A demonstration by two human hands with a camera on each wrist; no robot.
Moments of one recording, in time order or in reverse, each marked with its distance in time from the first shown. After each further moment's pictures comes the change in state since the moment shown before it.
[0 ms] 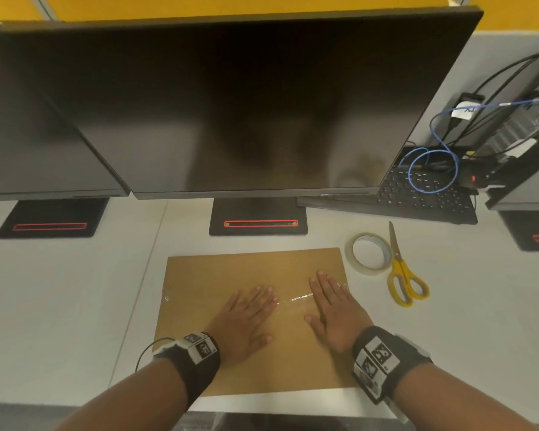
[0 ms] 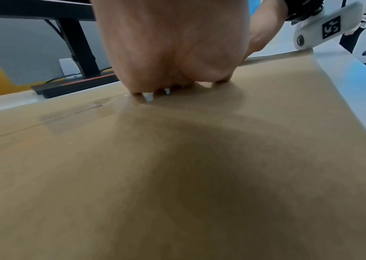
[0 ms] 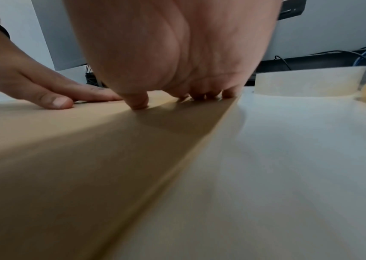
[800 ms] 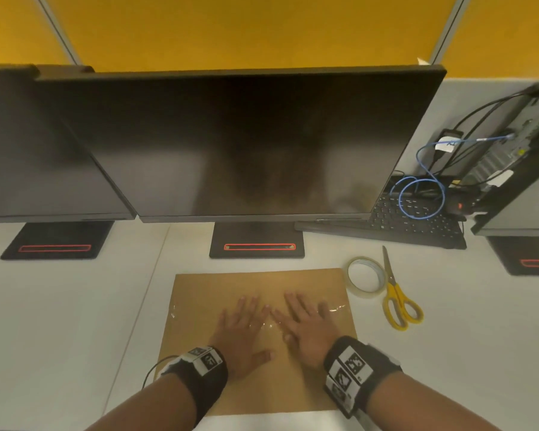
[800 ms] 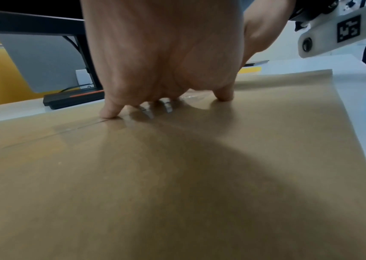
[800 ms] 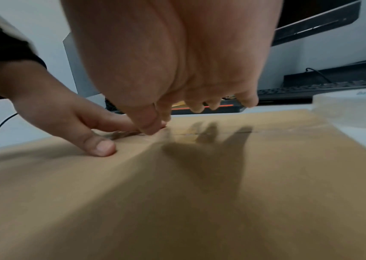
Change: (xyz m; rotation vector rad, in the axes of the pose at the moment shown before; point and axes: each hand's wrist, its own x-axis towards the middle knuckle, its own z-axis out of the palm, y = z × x) left_hand 0.011 0.008 -0.020 -0.149 -0.071 -0.175; right_hand 0.013 -0.045 -0.035 -0.052 -0.142 -0.064
